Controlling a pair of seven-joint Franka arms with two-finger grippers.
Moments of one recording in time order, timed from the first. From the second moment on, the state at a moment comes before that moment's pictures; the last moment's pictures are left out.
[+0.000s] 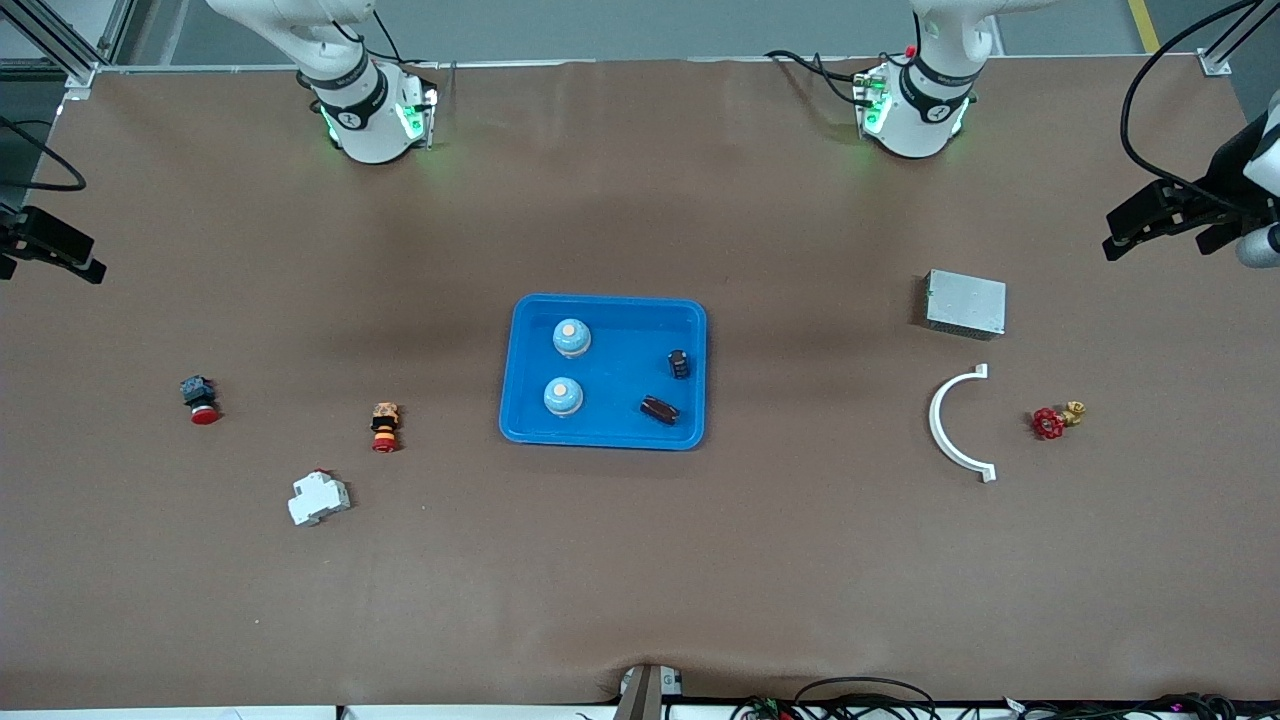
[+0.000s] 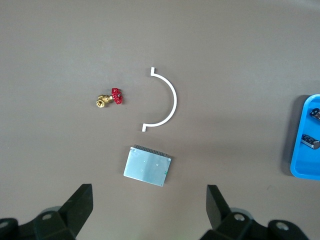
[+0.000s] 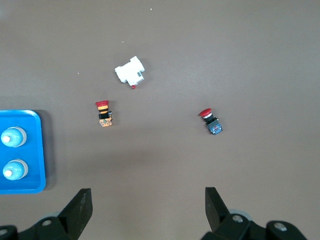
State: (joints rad) left arm 0.11 -0.04 -0.15 -1.58 0.01 1.55 -0.09; right arm -0.07 -0.01 -0.05 -1.56 0.00 1.58 -0.05
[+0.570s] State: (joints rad) left arm -0.05 -0.06 0.02 -1.58 0.01 1.52 -0.08; right arm -0.07 -0.02 -0.04 -1.56 0.01 1.57 -0.05
